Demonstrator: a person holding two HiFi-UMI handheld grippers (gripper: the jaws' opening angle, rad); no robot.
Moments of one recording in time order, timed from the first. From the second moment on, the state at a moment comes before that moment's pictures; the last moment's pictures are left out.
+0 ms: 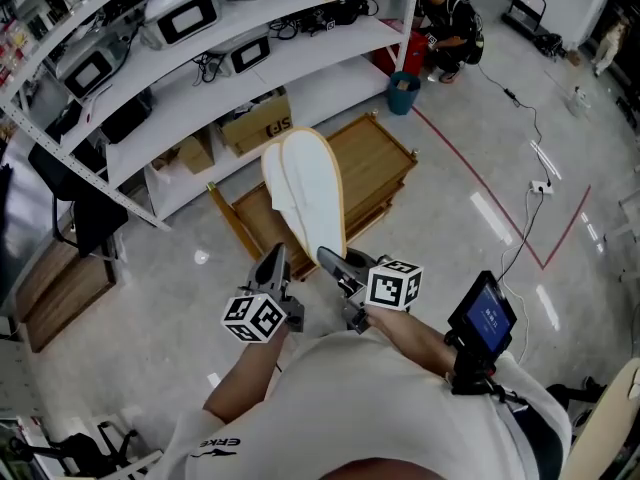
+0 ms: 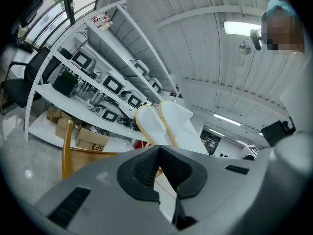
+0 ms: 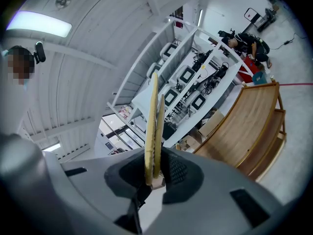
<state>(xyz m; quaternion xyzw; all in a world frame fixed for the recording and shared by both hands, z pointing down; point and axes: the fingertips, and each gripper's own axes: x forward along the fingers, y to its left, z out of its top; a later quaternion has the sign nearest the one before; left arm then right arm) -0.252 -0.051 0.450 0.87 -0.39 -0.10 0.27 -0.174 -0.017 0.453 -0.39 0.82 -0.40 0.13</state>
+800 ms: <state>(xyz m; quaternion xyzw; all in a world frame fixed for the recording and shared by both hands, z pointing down) -0.215 -0.030 0.448 0.90 -0.31 -0.08 0.28 -0.134 0.011 0.450 -0.47 0.78 -0.38 0.17</state>
